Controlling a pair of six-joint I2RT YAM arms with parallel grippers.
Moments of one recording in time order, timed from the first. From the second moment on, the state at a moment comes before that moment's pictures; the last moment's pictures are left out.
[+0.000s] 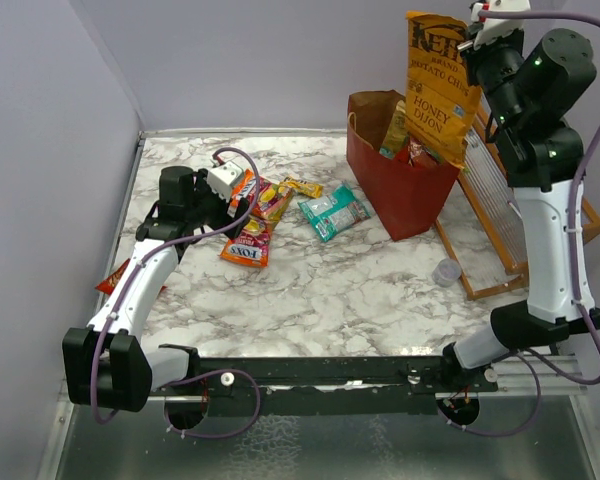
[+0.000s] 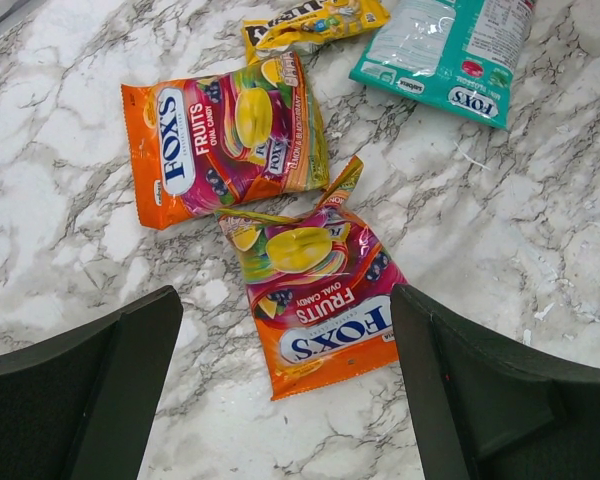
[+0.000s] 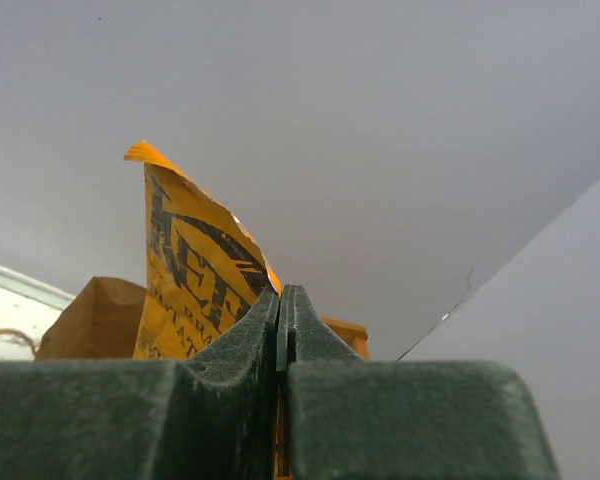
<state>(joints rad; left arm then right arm) -0.13 1.20 0.95 -0.31 0.46 0.33 0.26 1.51 2.21 -0.50 0.07 -0.50</state>
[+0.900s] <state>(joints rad) -0.13 1.20 0.94 -0.30 0.46 0.32 0.26 1.76 2.09 -0.36 0.00 -0.51</state>
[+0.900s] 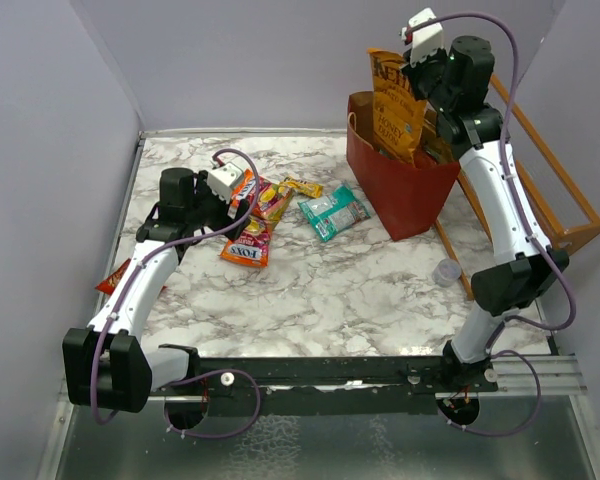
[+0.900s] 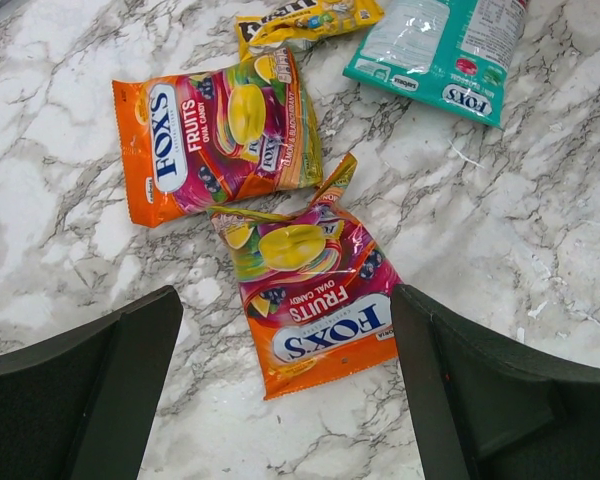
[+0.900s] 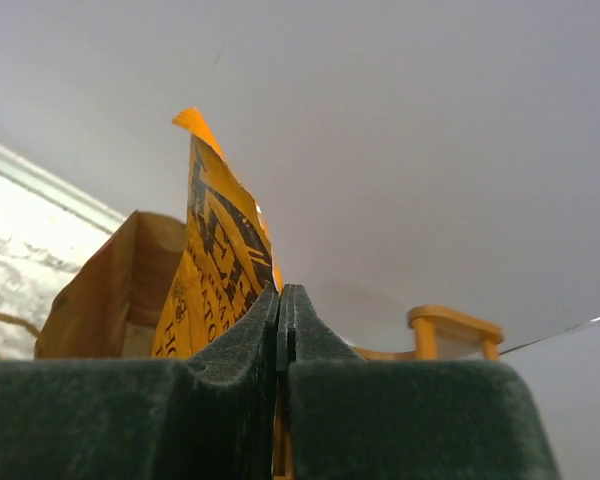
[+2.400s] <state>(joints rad) -0.13 1.19 0.91 -0.29 0.44 0.32 0.10 1.72 1.83 -0.60 -0.11 -0.50</state>
